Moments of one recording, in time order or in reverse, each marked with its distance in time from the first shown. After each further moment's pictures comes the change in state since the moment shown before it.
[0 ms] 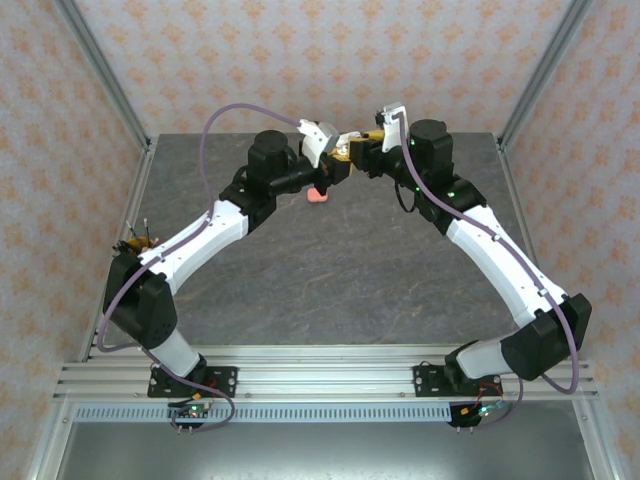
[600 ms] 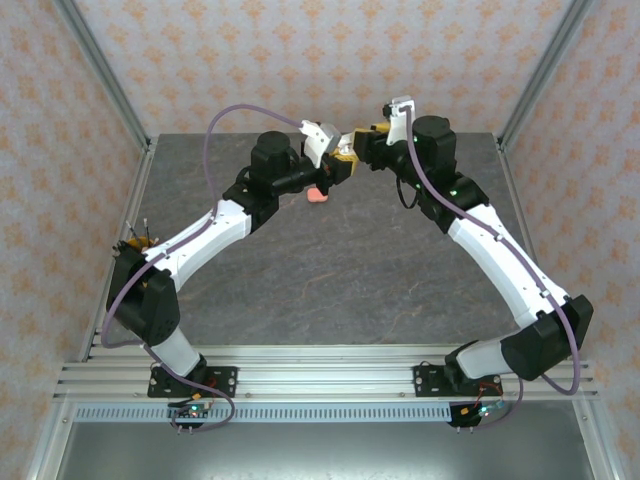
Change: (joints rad) left arm 0.000 0.020 -0.004 0.031 0.000 0.000; right arm 0.000 0.000 0.034 0.004 0.083 0.056
